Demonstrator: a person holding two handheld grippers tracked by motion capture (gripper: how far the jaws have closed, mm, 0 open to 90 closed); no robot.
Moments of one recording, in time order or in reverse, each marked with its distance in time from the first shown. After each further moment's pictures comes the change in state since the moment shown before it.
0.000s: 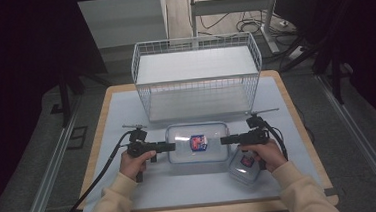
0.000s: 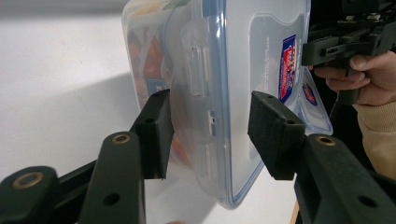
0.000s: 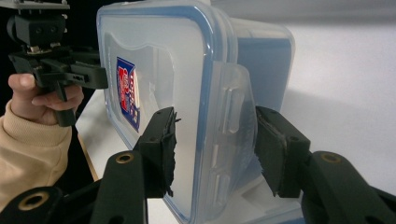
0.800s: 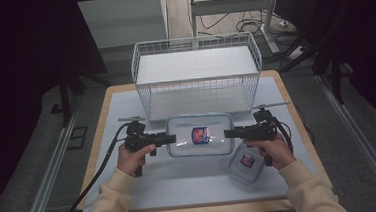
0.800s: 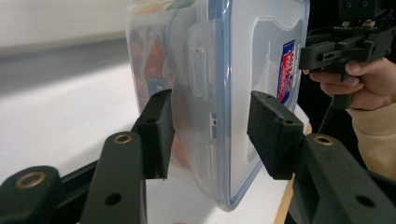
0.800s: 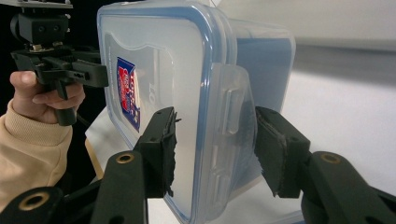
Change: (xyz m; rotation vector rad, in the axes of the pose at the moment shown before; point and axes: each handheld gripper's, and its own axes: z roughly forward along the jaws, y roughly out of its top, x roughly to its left) left arm -0.040 0.025 -0.021 -0.081 0.011 0.097; right arm 0.027 0.012 -0.034 -0.101 0.008 -0.106
